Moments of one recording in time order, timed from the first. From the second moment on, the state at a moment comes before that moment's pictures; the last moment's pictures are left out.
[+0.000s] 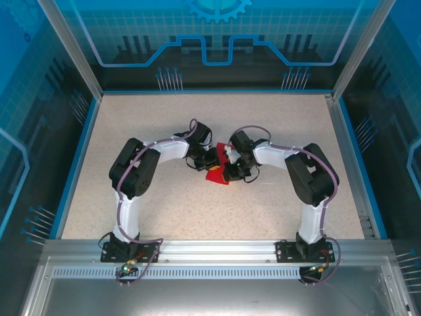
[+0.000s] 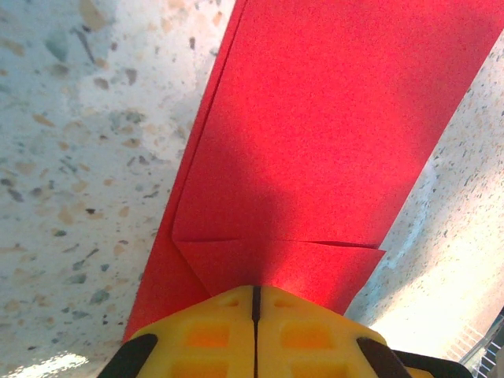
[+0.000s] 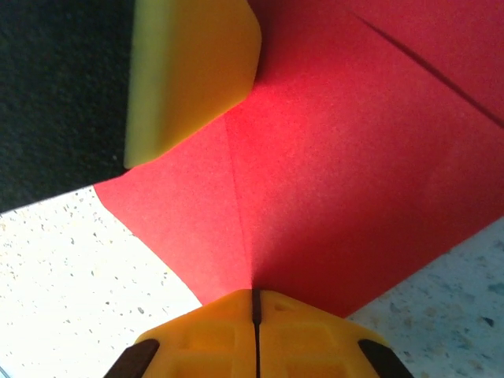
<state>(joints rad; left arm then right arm) -0.48 2.07 1.31 -0.41 0.47 -0.82 0.54 1.92 1.15 -0.56 -0.44 0.28</state>
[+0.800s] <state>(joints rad) -0.49 2.07 1.31 -0.41 0.47 -0.82 0.52 1.83 1.12 -0.55 -0.46 0.31</state>
